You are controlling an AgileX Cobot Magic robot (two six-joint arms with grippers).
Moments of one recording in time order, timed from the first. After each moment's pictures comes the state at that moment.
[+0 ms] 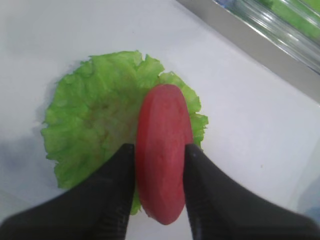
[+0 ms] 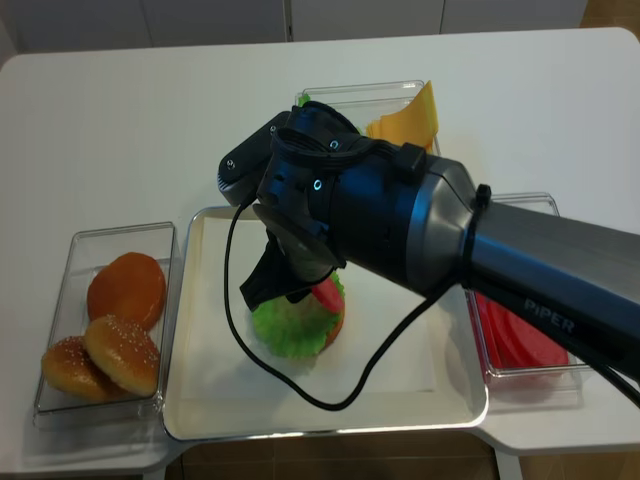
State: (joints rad) left arm -0.01 -0.02 -0.49 0.08 1.19 -0.07; right arm 0.95 1.86 -1.55 -0.34 1.02 0.46
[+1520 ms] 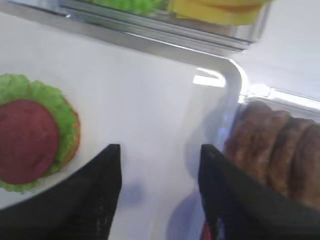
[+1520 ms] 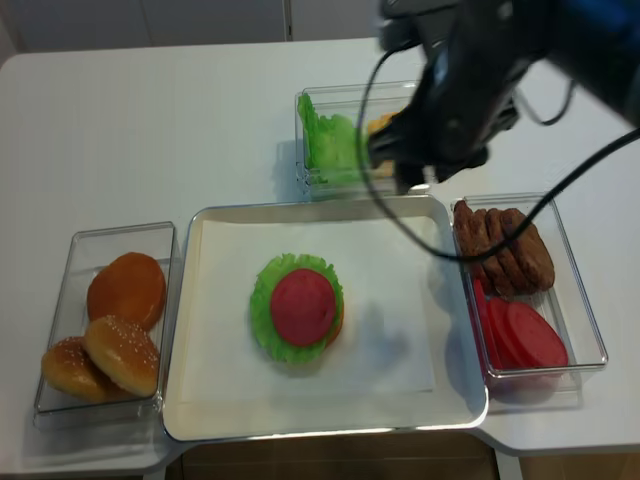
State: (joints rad) left arm -0.01 -0.02 -0.49 0.08 1.19 -0.07; right arm 0.51 1.65 -1.55 0.00 1.15 0.20
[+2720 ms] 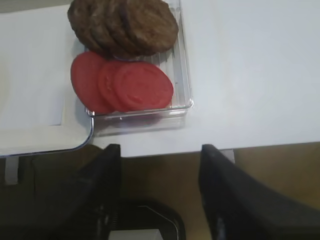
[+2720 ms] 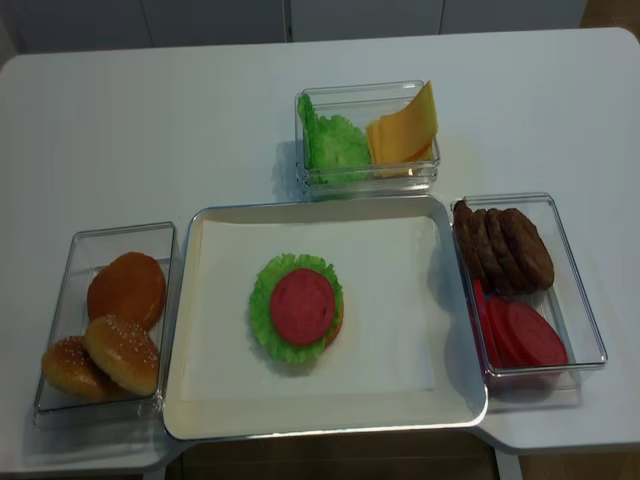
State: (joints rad) left arm -0.01 -0.02 -0.49 0.08 1.19 -0.07; right arm 0.10 0.65 -0.90 0.05 1.26 0.13
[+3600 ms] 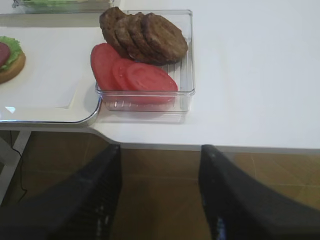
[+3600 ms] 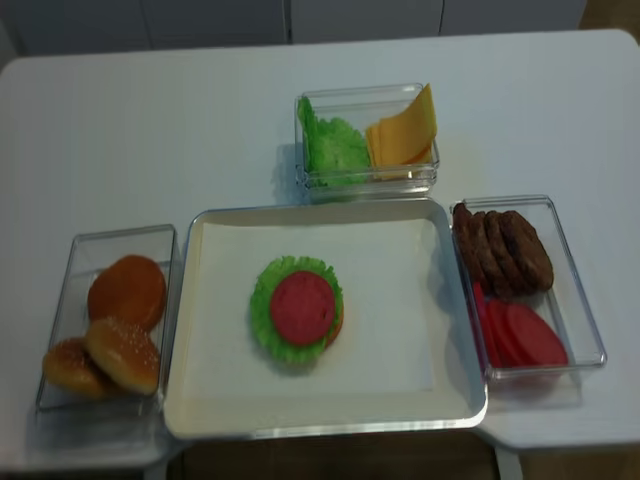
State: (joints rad) left arm -0.01 -0.02 -0.49 0.08 1.19 -0.07; right arm 0.10 -0.02 -0.61 0.07 1.28 0.01
